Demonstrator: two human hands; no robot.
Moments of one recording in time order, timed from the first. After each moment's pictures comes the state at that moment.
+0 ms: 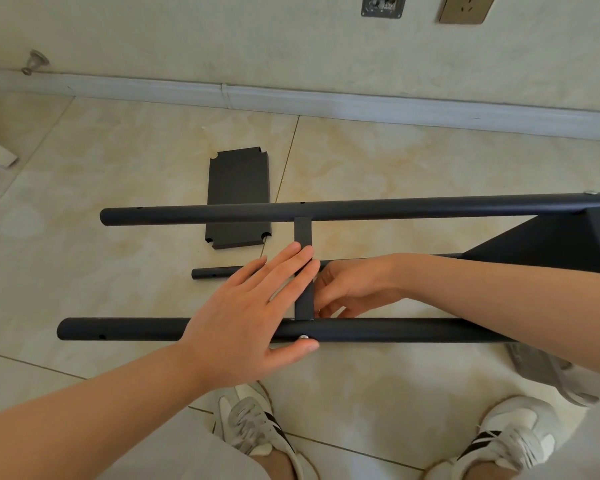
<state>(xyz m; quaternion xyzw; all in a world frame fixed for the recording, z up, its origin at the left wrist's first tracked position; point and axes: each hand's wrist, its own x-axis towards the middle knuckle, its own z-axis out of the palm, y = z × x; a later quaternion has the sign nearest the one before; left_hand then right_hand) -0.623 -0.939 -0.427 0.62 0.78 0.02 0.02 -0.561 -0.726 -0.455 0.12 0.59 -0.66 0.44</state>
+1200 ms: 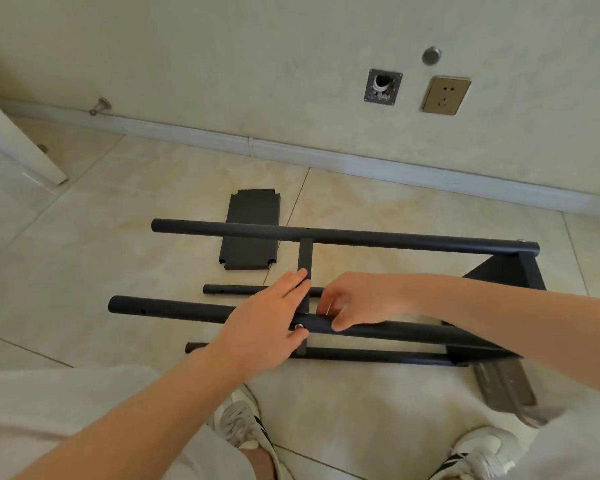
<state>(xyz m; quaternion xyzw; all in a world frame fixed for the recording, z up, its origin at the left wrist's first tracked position) -0.580 -0.932 -0.401 0.48 0.86 0.10 0.14 -0.520 -0.747 -0.351 0.06 0.88 -0.31 0.36</state>
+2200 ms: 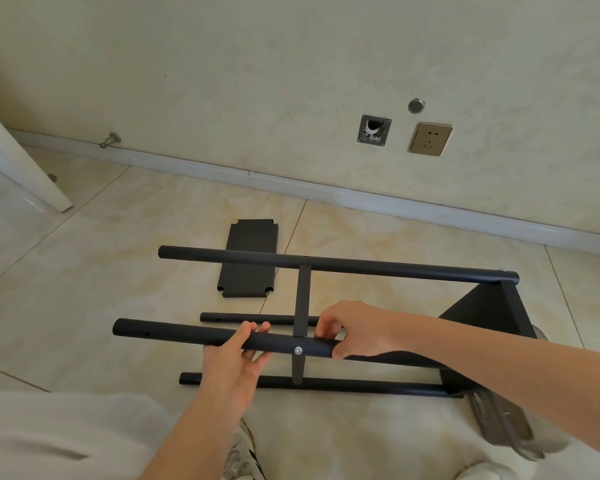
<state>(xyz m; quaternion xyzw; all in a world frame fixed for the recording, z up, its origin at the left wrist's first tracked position) -0.572 -0.945 -0.411 -0.29 0.45 0.80 0.26 -0.508 -0.748 -0.357 0.07 0.90 -0.32 0.28</state>
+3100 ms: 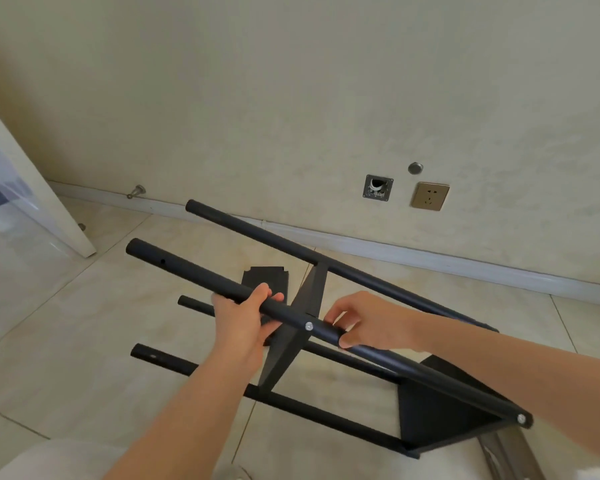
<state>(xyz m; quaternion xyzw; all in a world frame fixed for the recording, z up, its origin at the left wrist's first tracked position) -0.638 -0.908 -0.306 -0.11 0.55 0.80 0.20 -0.544 -0.727 -0.286 0.08 0.92 -0.35 0.17</state>
